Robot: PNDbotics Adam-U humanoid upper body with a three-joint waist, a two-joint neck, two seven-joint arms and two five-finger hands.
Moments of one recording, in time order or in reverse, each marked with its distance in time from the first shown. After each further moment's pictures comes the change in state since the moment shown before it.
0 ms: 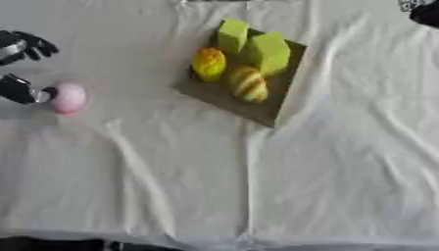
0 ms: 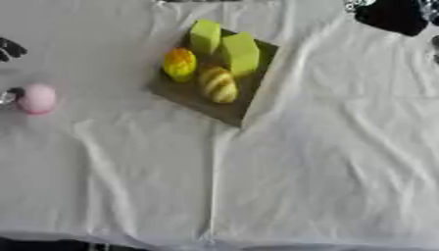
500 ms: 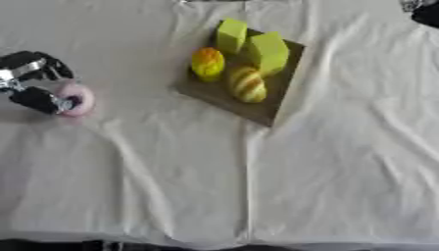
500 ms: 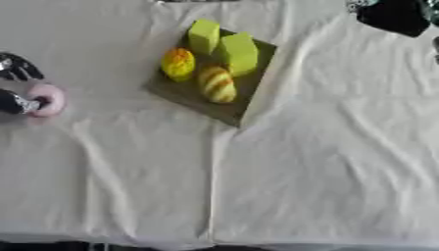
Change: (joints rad) left arm -0.009 -0.027 -0.012 0.048 -0.008 0.003 -0.052; right arm 0.000 0.000 0.000 0.009 0.000 -0.001 0.006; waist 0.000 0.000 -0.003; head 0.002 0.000
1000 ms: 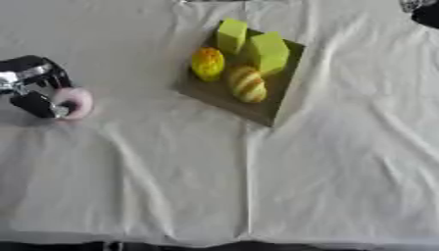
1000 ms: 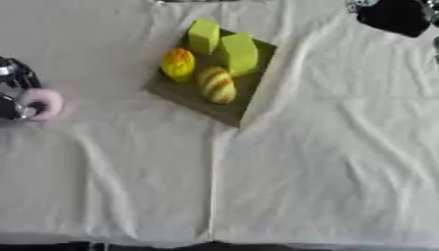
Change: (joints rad) left arm -0.006 -0.006 -0.005 -0.035 -0.011 -0.015 -0.046; right arm 0.000 0.001 0.000 0.000 0.000 0.000 0.003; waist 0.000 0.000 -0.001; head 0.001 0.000
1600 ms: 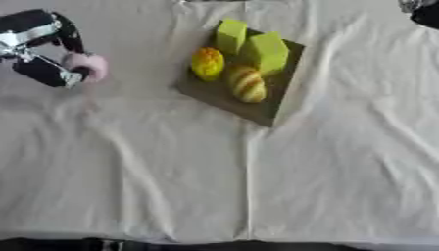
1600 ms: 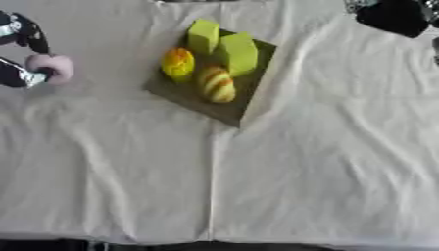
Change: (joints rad) left arm -0.066 -0.002 0.000 -0.232 0.045 0.010 -0.008; right arm 0.001 0.008 -0.001 0.000 -0.001 0.001 -0.001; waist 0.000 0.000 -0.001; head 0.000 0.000
